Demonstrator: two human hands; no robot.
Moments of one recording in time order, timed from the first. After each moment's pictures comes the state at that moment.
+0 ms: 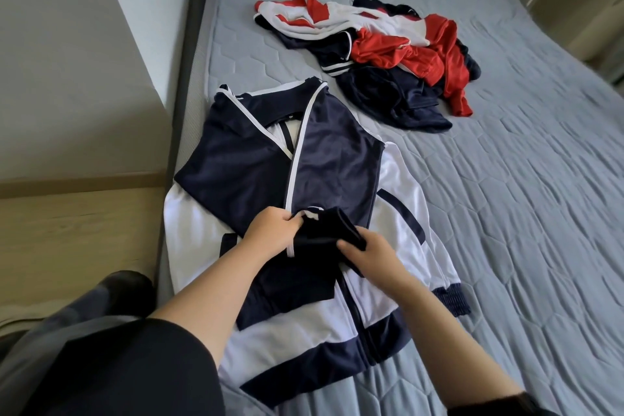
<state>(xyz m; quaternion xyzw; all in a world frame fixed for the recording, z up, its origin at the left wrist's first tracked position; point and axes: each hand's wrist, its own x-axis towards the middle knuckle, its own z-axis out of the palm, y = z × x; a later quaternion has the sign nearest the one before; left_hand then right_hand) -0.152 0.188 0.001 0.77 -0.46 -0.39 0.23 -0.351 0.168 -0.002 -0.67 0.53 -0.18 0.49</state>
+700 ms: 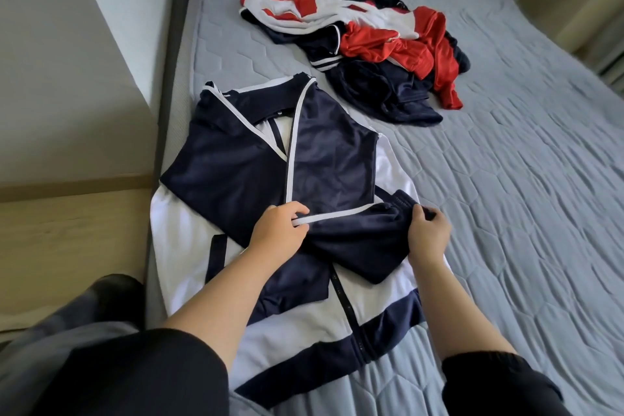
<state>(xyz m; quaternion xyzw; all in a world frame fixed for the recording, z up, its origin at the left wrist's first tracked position) -0.172 0.187 -0.007 0.72 -0.52 -0.35 0.28 -0.410 0.104 -0.026 -0.36 0.75 -0.45 0.33</state>
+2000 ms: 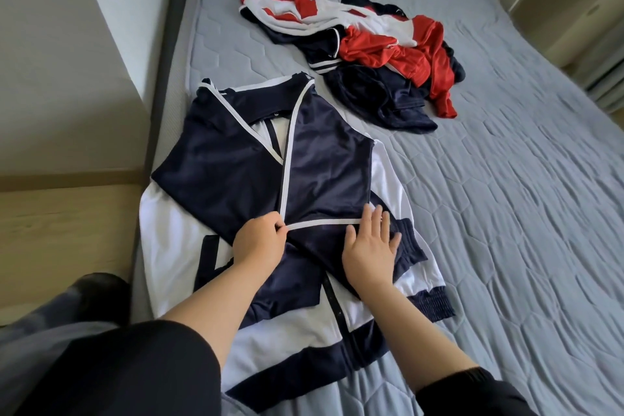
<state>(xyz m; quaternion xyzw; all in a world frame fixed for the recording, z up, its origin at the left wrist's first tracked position) -0.171 0.190 -0.029 0.80 -0.48 -0.27 0.22 -0.355 0.151 -0.050 -0.71 0.68 -0.08 0.13</state>
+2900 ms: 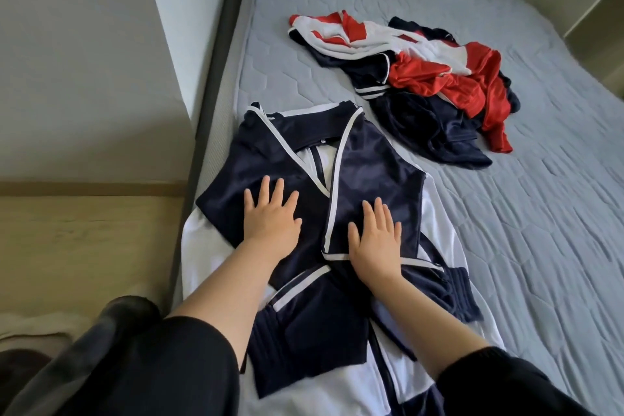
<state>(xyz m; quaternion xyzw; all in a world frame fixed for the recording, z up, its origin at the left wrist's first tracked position) -0.087 0.129 -0.036 0.79 -0.60 -0.11 -0.01 -0.276 0.089 -0.044 -0.78 0.60 -0.09 0.13</state>
